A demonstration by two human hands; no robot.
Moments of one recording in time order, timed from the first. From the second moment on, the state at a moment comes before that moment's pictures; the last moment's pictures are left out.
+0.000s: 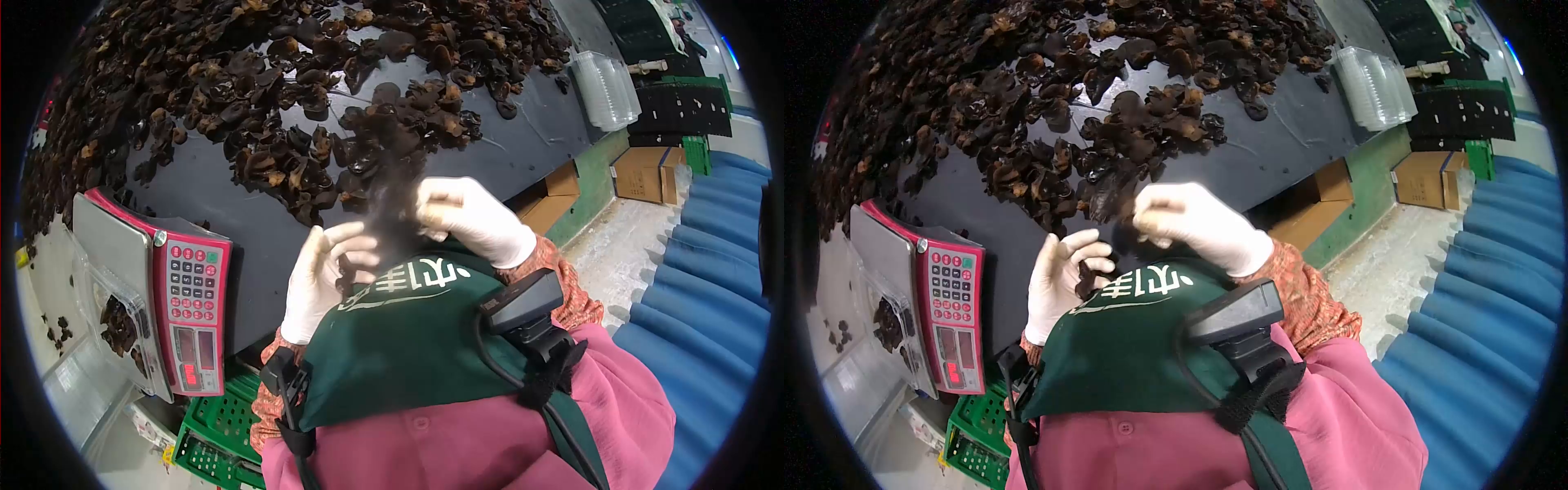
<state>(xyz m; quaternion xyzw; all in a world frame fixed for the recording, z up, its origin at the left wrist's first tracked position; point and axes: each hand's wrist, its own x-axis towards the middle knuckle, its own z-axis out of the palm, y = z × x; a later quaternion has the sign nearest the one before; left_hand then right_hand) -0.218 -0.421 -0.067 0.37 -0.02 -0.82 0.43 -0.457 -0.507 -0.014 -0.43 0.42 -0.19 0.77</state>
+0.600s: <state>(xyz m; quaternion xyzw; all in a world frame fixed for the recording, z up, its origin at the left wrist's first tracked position) -0.205 -0.417 -0.067 0.36 0.03 -0.82 0.44 -0.429 -0.528 -0.023 -0.47 0.51 -0.22 0.68</state>
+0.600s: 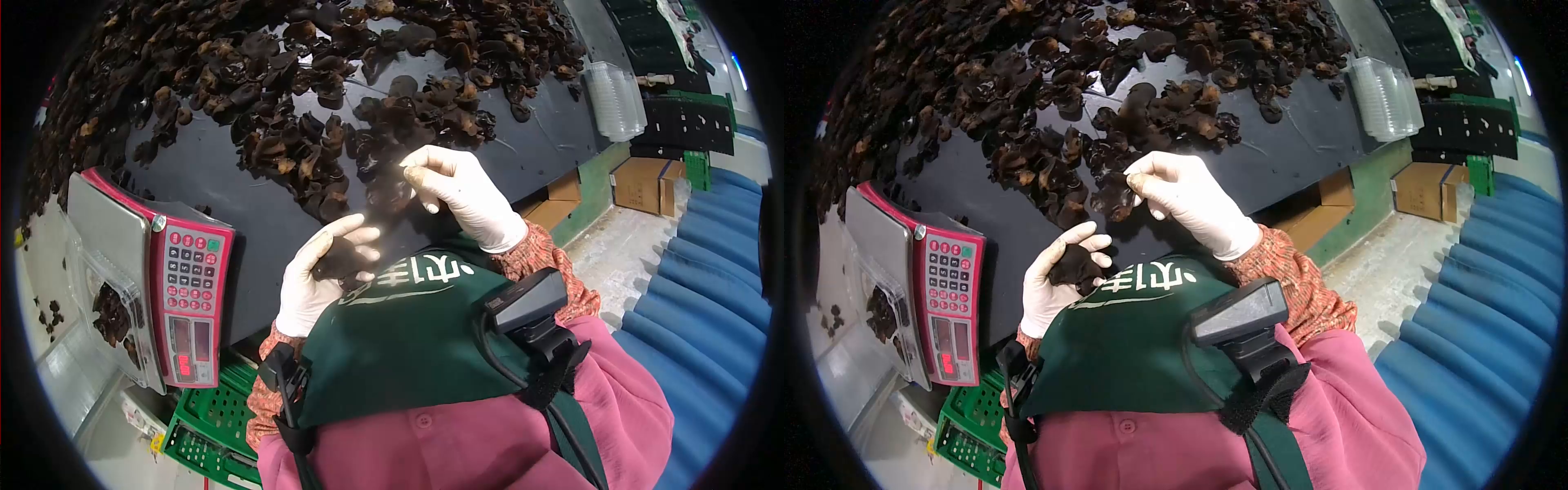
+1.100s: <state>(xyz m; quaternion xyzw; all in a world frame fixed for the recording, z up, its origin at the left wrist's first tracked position) -0.191 -0.395 -0.067 0.36 0.15 -0.78 0.49 -0.397 -0.510 -0.035 -0.75 0.45 -0.23 0.43</state>
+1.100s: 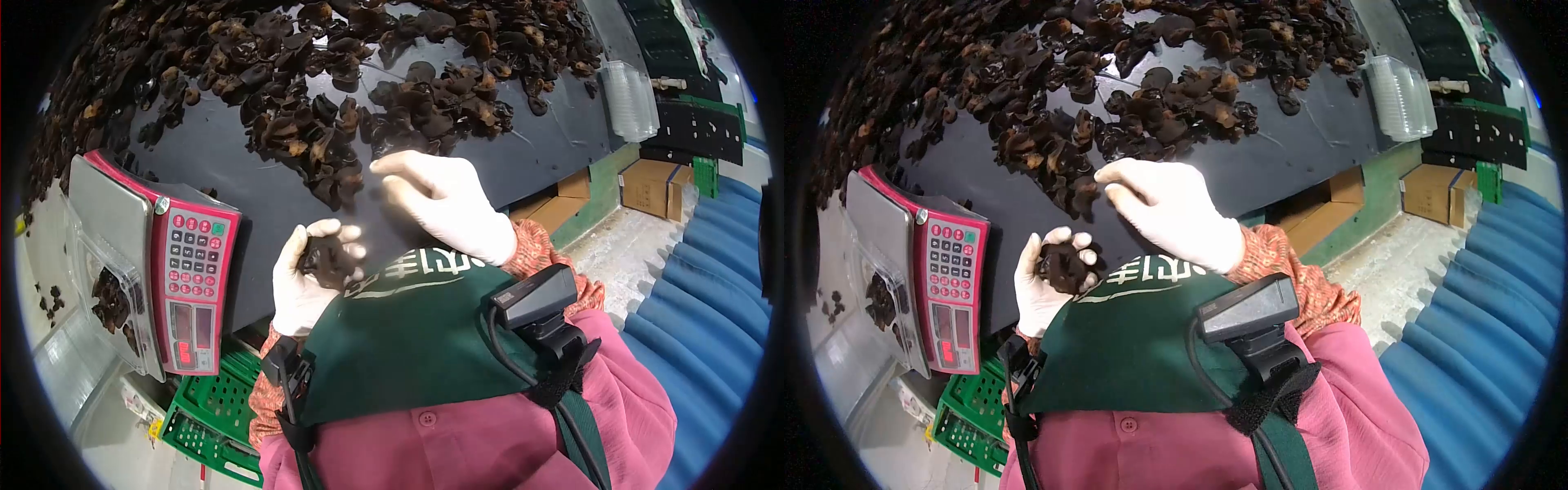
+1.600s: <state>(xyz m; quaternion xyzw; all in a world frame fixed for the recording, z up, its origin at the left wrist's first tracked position) -0.172 -0.389 -0.082 0.35 0.07 -0.77 0.52 -0.394 -0.513 -0.028 -0.89 0.39 -0.12 0.19</state>
